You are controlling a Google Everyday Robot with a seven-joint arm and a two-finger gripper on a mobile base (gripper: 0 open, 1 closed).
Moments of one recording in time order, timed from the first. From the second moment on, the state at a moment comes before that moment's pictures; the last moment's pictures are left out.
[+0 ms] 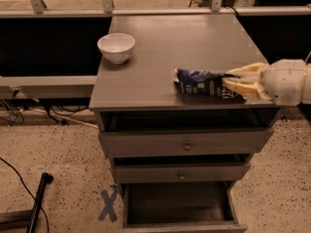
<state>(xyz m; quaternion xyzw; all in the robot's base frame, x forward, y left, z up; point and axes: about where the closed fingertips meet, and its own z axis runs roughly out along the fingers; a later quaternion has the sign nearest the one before) 0.550 -0.186 0.907 -0.51 0.64 0.17 0.55</state>
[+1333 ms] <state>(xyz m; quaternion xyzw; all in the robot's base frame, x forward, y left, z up) 0.430 -0.247 0.733 -0.61 0.68 0.24 0.33</state>
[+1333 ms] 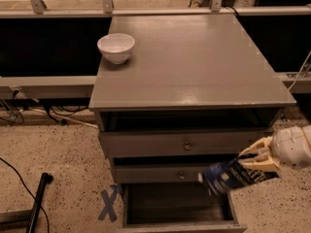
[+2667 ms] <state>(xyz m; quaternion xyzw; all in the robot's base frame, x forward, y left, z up) 0.440 -0.251 0.668 -0.58 0.68 0.29 0.35</state>
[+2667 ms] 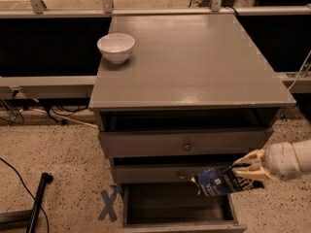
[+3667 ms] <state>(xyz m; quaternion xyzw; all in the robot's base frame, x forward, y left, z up) 0.427 -0.233 0.477 -0.50 0.63 0.41 0.44</state>
